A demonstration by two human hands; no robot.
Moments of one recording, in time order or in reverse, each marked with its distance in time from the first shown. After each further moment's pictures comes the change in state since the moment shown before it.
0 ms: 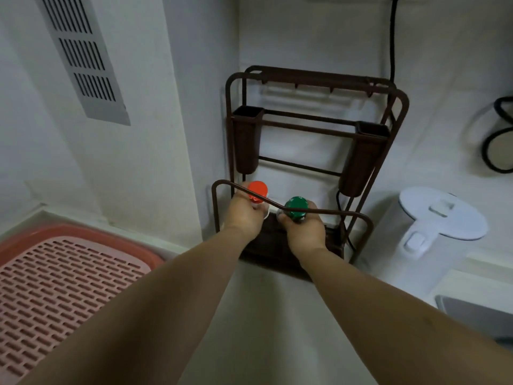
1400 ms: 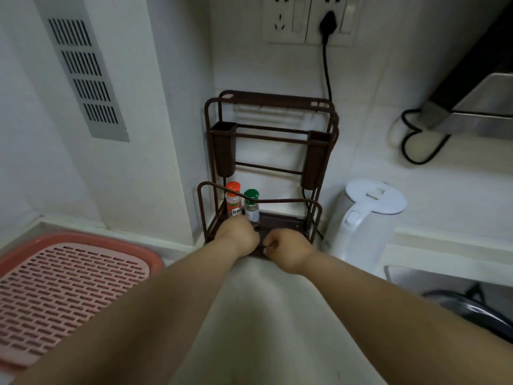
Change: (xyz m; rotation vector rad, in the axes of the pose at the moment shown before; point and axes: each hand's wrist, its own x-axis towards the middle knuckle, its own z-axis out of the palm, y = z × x) left_hand -0.067 0.021 -0.008 0.653 -0.289 -0.038; right_hand -0.072 -0.018 -0.056 -0.765 -0.412 -0.122
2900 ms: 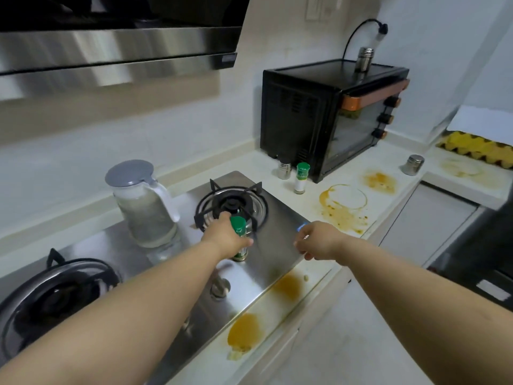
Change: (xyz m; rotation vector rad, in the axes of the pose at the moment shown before) left_hand -0.359 0.564 0.421 0.060 -0.507 0.667; right_hand -0.585 0.583 -0.227 0.328 0.344 0.897
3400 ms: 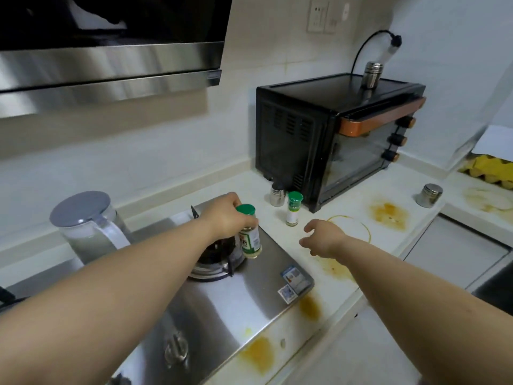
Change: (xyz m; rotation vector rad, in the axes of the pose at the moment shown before) left_hand 0.082 0.111 -0.022 -0.064 0.085 0.113; right_hand 0.114 0.042 -0.086 -0.040 0.093 0.011
